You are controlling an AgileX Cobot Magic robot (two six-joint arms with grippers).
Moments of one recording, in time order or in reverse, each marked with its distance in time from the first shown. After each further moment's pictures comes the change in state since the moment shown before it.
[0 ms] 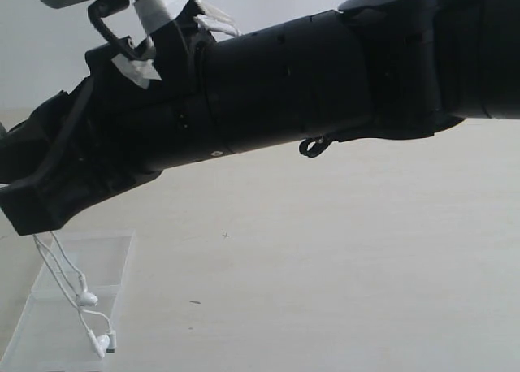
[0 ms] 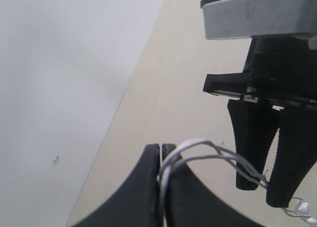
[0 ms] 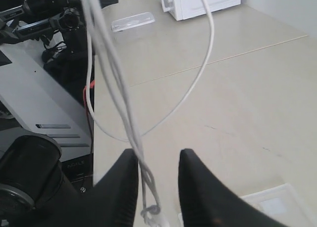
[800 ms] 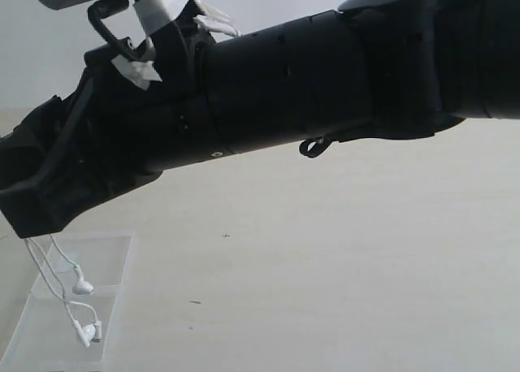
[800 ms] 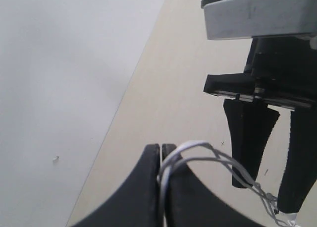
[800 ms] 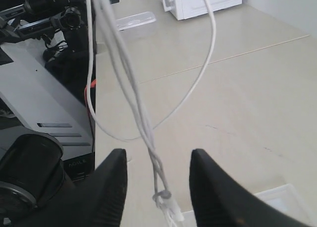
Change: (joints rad) left arm 0.000 0.000 0.000 0.000 0.000 0.000; right arm 0.000 0.000 0.000 -0.004 0.006 0.000
